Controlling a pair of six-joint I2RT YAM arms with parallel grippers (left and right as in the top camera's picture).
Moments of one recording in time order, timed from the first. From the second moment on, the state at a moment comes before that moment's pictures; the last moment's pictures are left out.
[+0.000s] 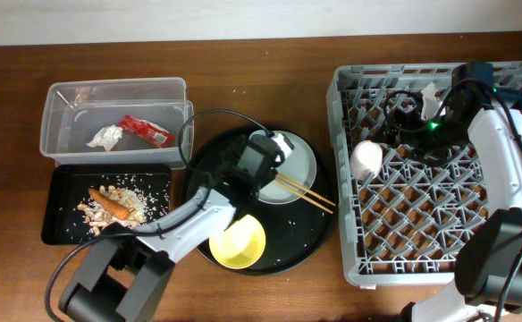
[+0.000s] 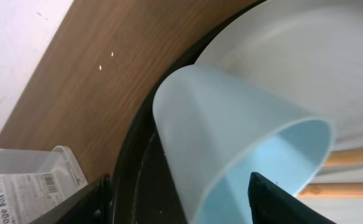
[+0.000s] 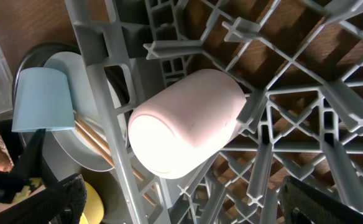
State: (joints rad) left arm -0.63 1.74 0.96 -0.02 -0.37 0.45; right arm -0.22 1.79 1.51 -1.15 -0.47 0.07
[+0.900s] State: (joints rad) left arm -0.61 1.76 0.99 0.05 0.30 0.16; right arm -0.22 1.79 1.48 -1.15 -0.44 0.05
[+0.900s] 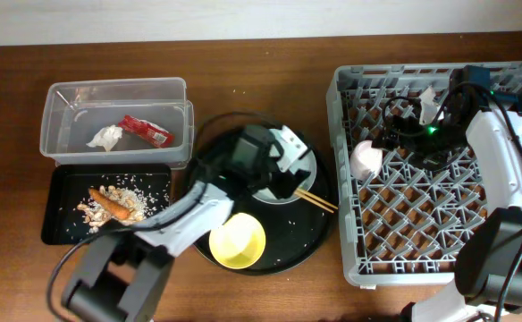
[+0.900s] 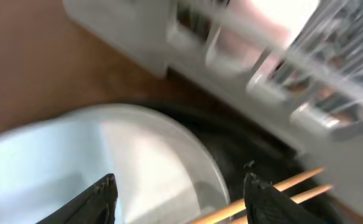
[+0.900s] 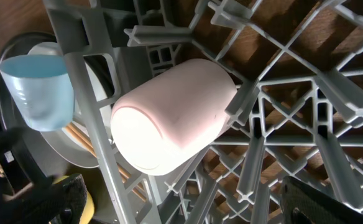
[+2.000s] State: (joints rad) left arm -0.75 1.78 1.00 0.03 -0.31 0.13; right arm -0.22 1.79 1.47 -1.15 -0.44 0.05
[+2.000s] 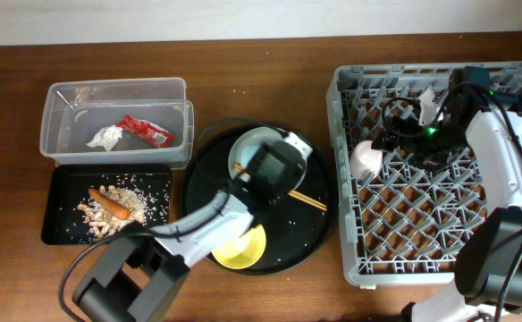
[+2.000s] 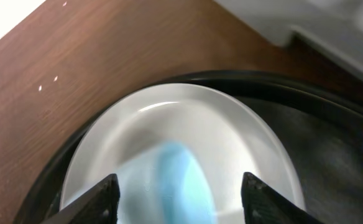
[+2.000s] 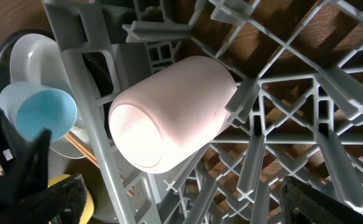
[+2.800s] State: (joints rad) left arm -0.77 1.80 1.02 -0.19 -0.50 -0.01; right arm -0.22 1.79 1.47 -1.16 -0.44 0.05
